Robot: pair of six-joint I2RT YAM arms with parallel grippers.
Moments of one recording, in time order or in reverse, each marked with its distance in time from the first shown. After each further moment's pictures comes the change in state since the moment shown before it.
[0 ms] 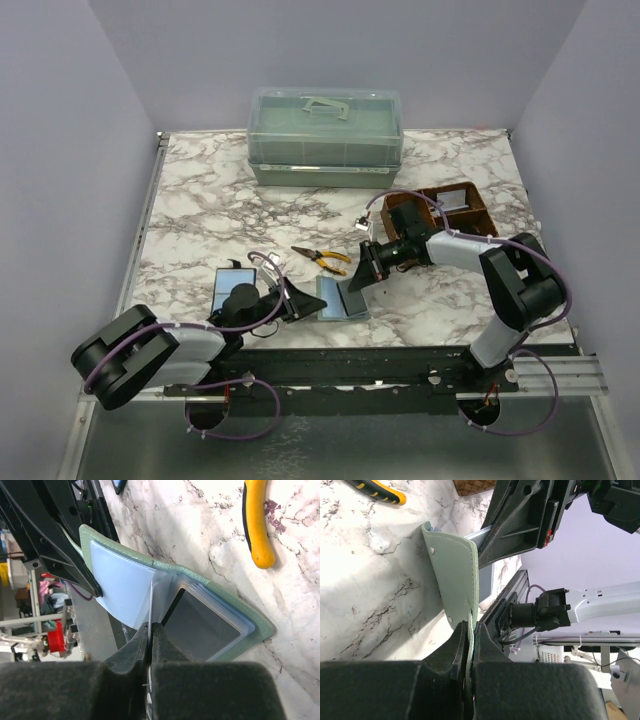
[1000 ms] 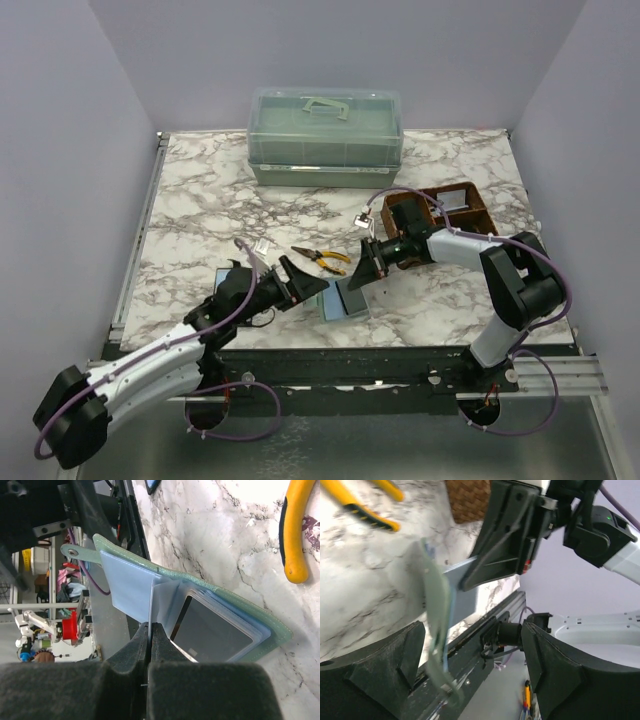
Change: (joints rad) left arm 0.000 -0.561 0.206 -0.843 -0.142 -0.038; right arm -0.019 0.013 0.020 0.006 -0.129 -0.017
